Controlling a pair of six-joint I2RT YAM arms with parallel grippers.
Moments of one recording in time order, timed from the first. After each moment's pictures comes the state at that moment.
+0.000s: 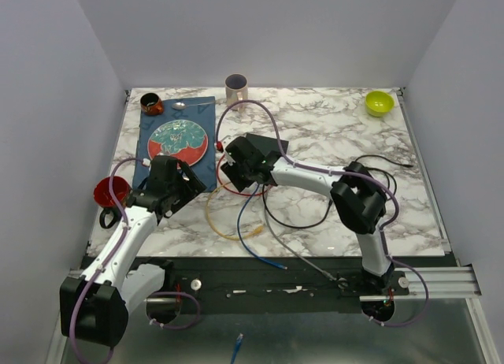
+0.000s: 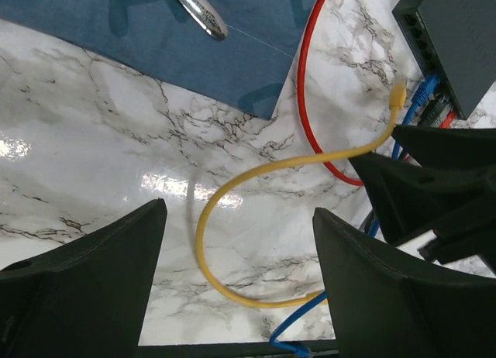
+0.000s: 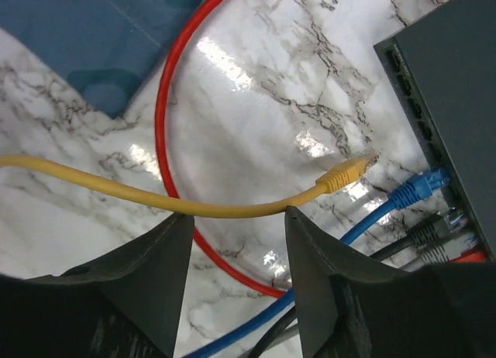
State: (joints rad) left arm -0.20 0.97 0.67 -0.55 0.03 -0.82; right arm 0.92 2.04 1.53 -0.37 0.12 0.05
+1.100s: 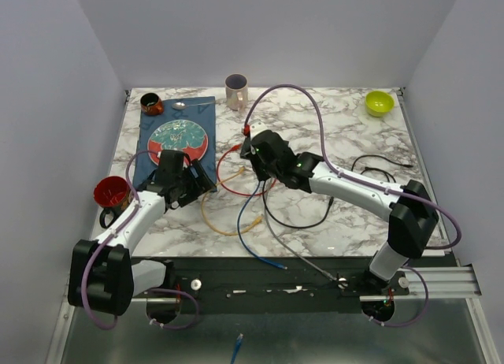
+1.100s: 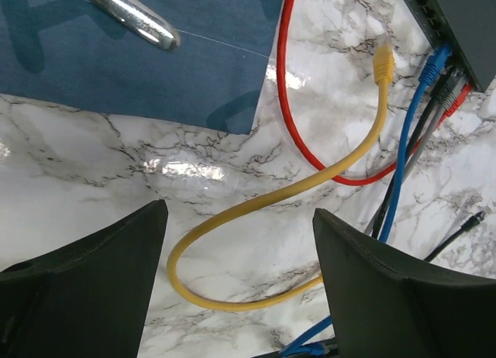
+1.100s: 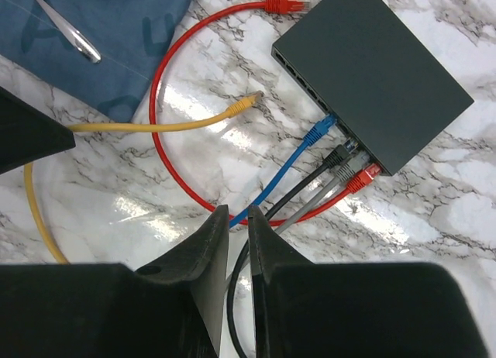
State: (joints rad) left arm -0.20 1.17 0.67 -0.38 0.15 -0.72; right arm 0.92 1.67 1.34 -0.35 0.26 0.18
